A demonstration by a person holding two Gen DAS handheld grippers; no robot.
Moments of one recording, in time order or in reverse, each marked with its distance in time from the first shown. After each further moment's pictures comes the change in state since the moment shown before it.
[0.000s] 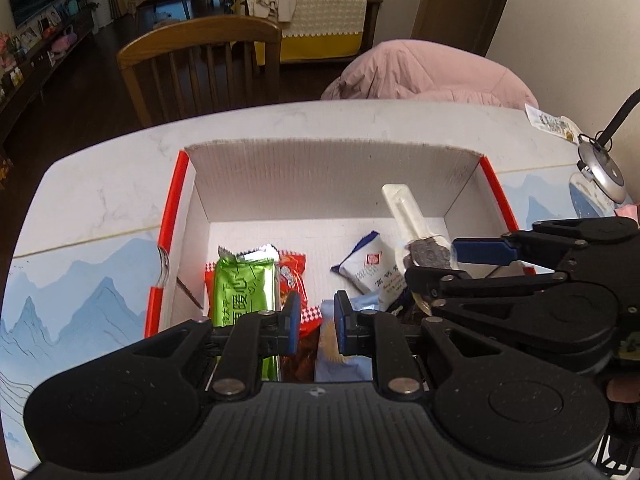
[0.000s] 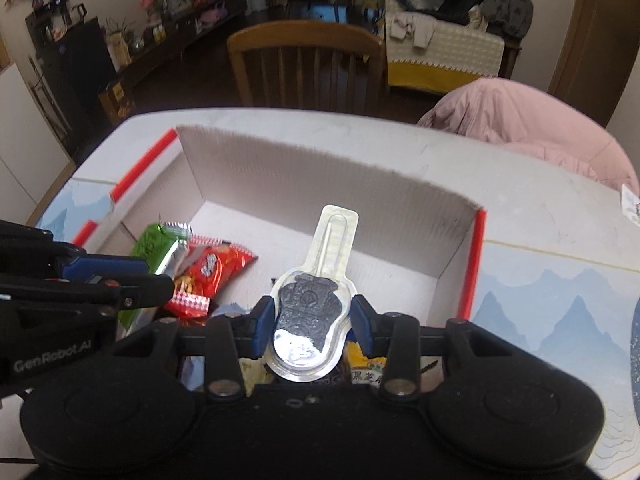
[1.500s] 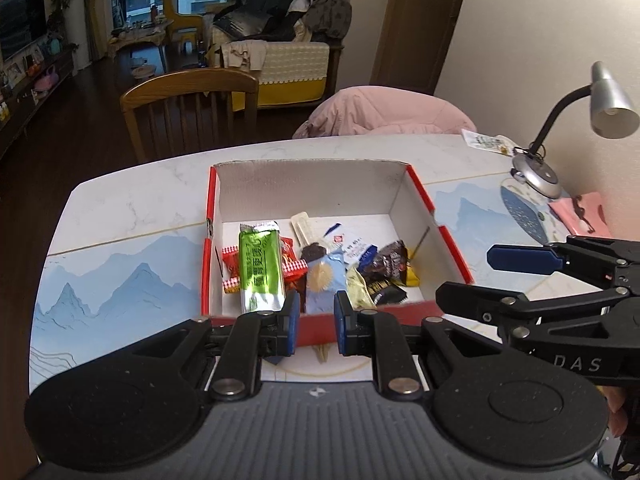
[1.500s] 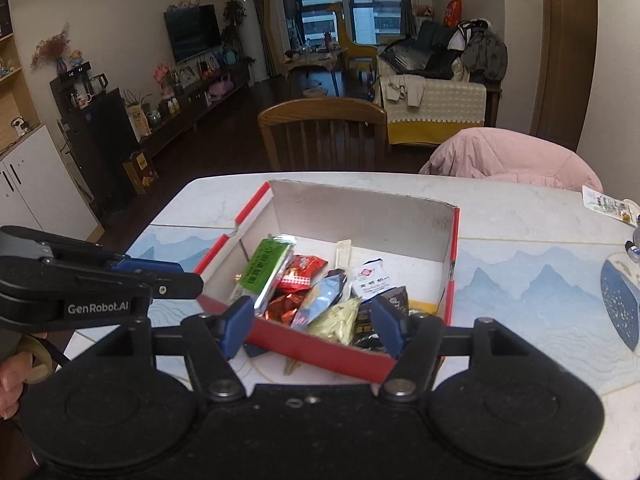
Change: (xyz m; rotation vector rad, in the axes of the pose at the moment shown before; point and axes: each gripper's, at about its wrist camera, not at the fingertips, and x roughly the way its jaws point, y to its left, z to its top) left arm -0.135 0.019 -0.072 0.062 -0.153 -0.103; right arm -0.158 0.059 -0.075 0.077 -0.235 0.031
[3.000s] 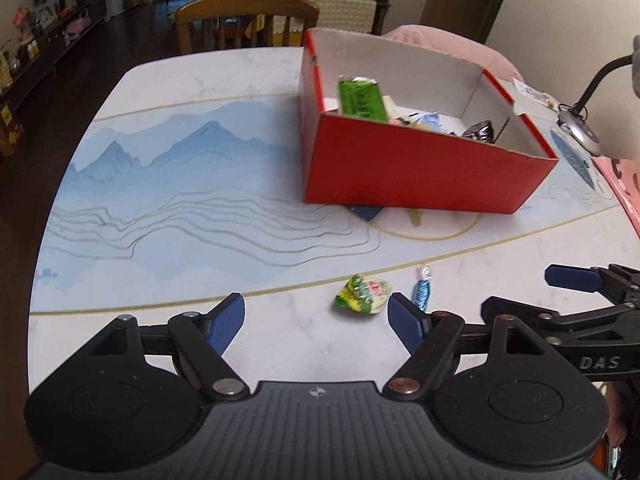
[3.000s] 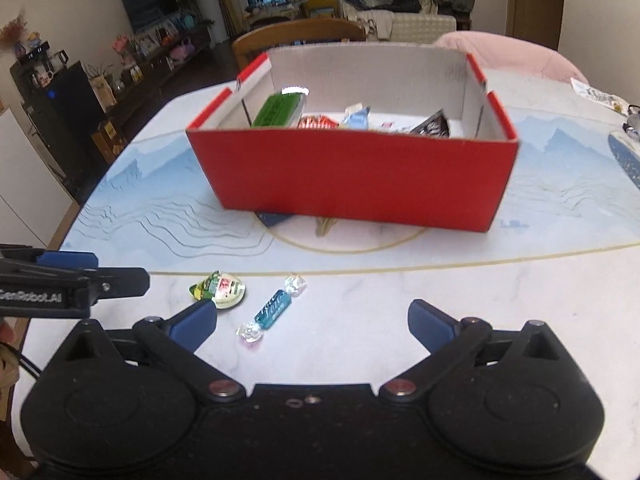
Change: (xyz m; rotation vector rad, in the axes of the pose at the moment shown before) left arm 0.022 0.083 -0.135 -0.108 0.114 0.062; right arm 0.061 0.058 -0.121 0.122 0.141 -0.081
